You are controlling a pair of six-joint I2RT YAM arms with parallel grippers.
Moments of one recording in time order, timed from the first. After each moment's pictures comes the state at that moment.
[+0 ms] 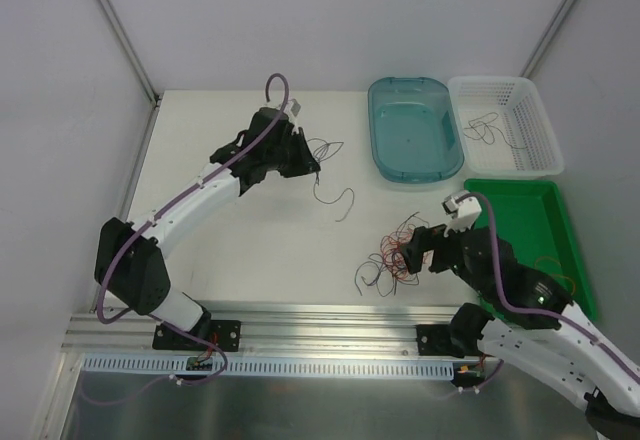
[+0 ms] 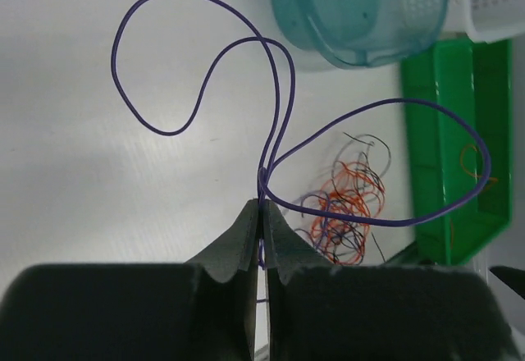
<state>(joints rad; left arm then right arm) -0.54 1.51 1.27 -0.38 0.13 -0.65 0.89 0.42 0.74 -0.80 0.36 0.39</state>
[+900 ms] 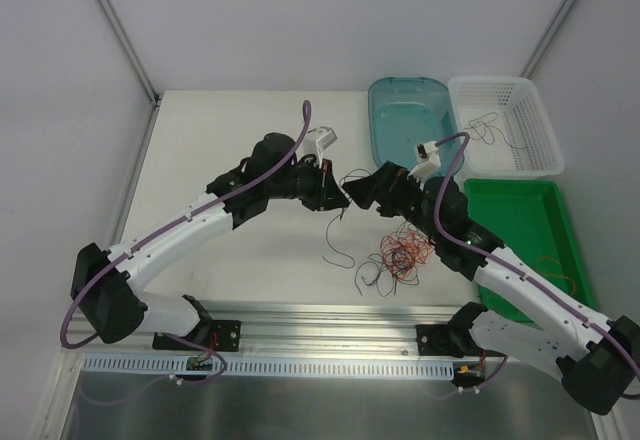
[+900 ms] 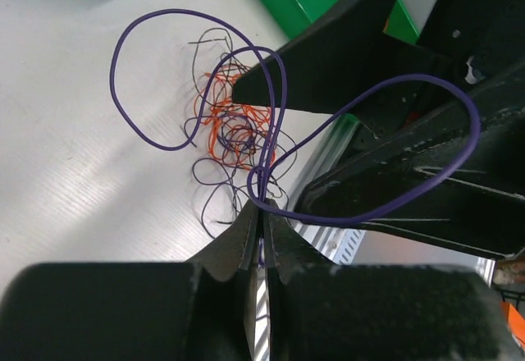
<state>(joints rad) -0.75 1.33 1.14 -0.26 0.43 -0.49 0.73 0.92 0.74 0.00 0.02 0.83</state>
